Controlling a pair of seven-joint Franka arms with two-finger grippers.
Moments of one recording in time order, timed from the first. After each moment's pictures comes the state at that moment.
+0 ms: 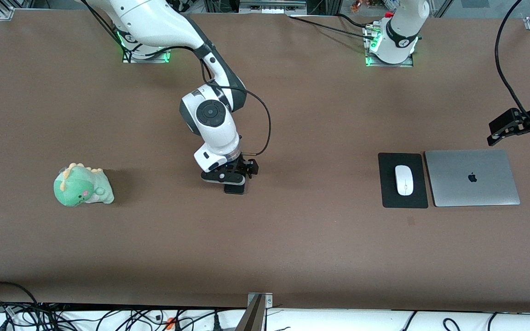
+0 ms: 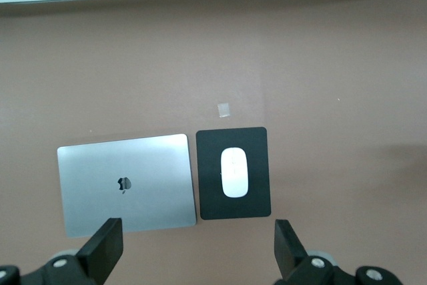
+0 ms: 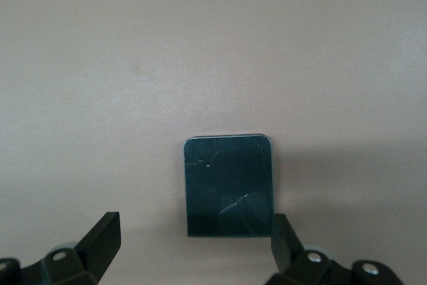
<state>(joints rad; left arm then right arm) 0.27 0.10 -0.27 -1.50 0.04 1.70 0.06 0.69 0.68 -0.06 -1.62 0.01 2.47 0.77</state>
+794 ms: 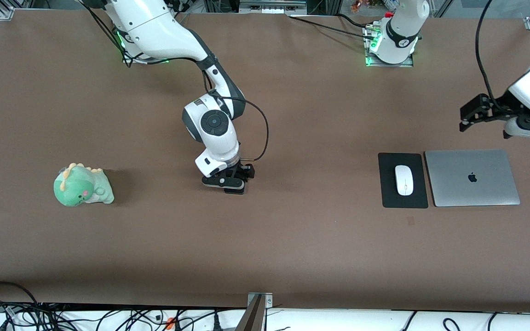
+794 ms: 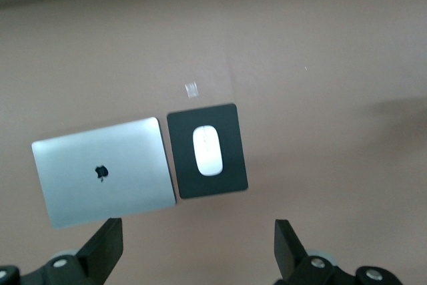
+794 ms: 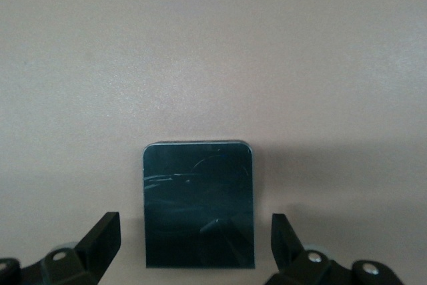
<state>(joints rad) 0.16 0.08 -0.26 -1.48 0.04 1.59 0.05 0.69 0.75 -0.07 -1.62 -0.04 2.51 0.77</state>
